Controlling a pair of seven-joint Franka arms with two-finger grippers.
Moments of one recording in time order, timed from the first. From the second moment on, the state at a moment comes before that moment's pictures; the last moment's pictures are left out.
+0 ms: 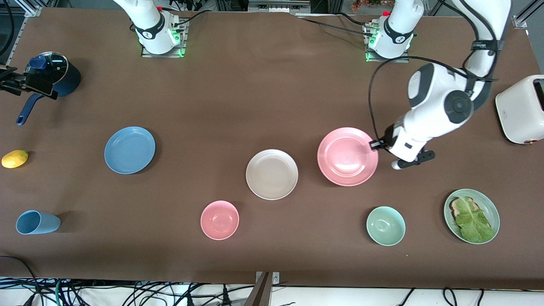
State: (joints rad) left arm -0.16 0.25 -0.12 -1.96 -0.19 2.16 -0.54; right arm 0.02 0.02 -0.12 -1.59 -0.01 1.48 0.00
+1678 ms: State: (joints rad) left arm -0.53 0.61 -0.12 -1.64 -0.03 2.31 -1.37; right arm 0.02 0.02 -0.12 -1.59 -0.01 1.48 0.00
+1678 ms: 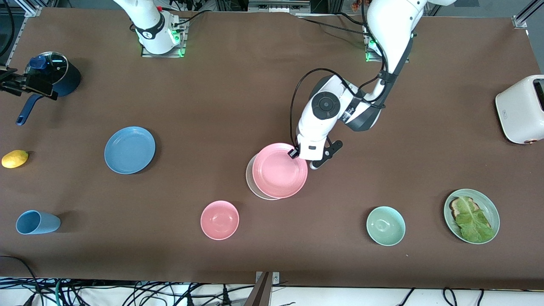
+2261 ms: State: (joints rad) left arm -0.54 0.66 -0.11 -1.57 -0.03 2.31 -1.41; right arm 0.02 0.02 -0.12 -1.59 -0.01 1.48 0.00
